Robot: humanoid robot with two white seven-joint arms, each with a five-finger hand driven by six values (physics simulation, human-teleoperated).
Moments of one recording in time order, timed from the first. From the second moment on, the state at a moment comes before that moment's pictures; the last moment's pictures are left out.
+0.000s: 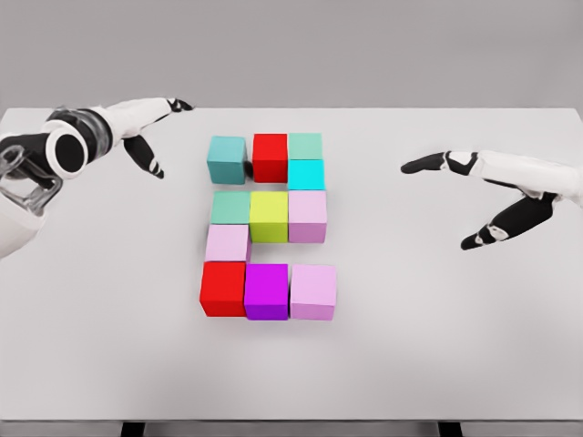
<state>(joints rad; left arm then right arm) -0.84 0.67 -0.80 -1.62 -0.36 0.57 -0.61 -0.61 -1.12 0.76 -1.62 -0.52 -0.61 0.61</state>
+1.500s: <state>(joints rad) -0.85 0.64 -1.08 -1.58 -0.56 0.56 -0.61 -0.47 -1.10 0.52 -1.69 -0.44 -0.61 0.61</state>
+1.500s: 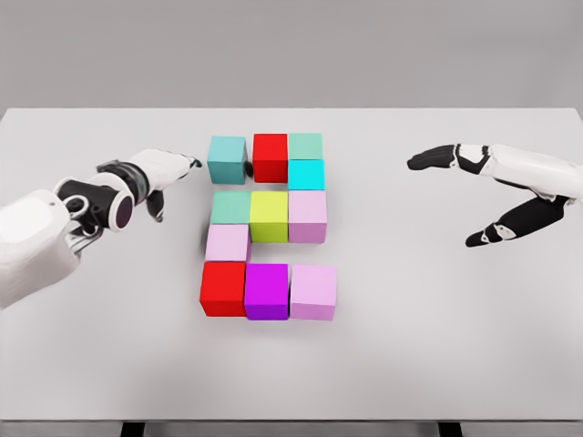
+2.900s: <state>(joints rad) -0.85 0.62 -1.08 -1.58 -0.56 0.57 -0.61 -0.41 -1.17 0.48 -1.75 -0.43 -0.61 0.61</state>
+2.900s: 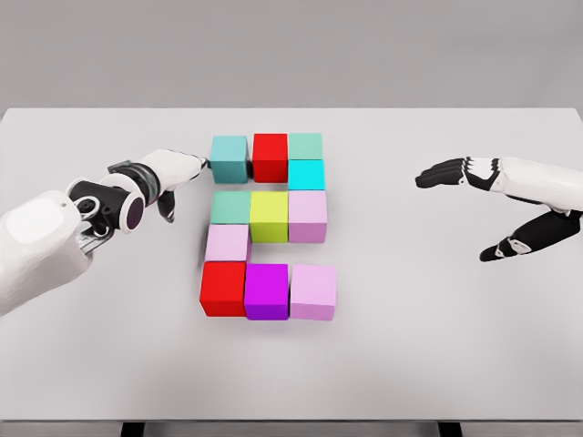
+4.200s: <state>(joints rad) -0.86 0.60 -1.08 -1.53 -0.58 0.56 -0.61 -0.40 -1.18 0.48 -1.75 -0.43 -0.61 0.61</state>
